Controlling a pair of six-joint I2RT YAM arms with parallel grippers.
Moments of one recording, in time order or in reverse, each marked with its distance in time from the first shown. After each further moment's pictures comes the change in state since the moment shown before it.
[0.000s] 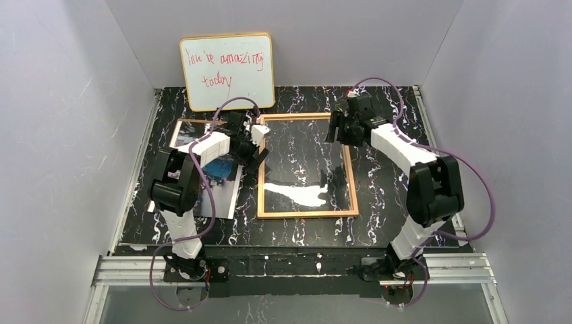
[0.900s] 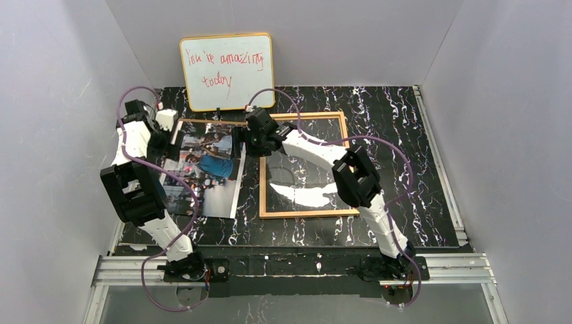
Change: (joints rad) left arm 0.675 -0.103 0.263 -0.404 -0.004 0.179; right arm 0.522 0.532 0.677 0.022 -0.114 0.219
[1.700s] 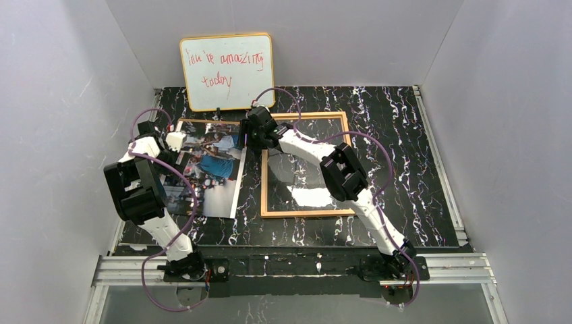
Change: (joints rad) left arm 0.010 0.030 -0.310 0.240 -0.142 0.098; right arm -0.047 0.269 0.212 0.089 0.137 0.078
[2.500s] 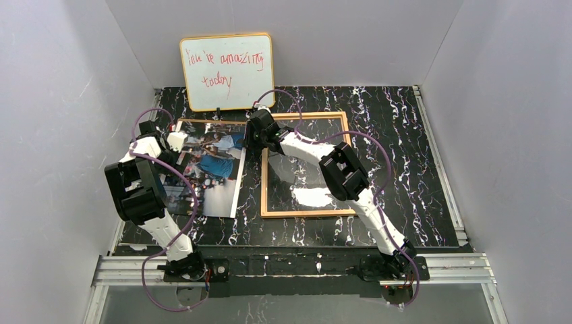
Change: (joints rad) left arm -0.013 -0.005 -0.007 0.009 -0.009 0.022; right arm -0.005 -0.008 -0.089 0.151 -0.003 -0.008
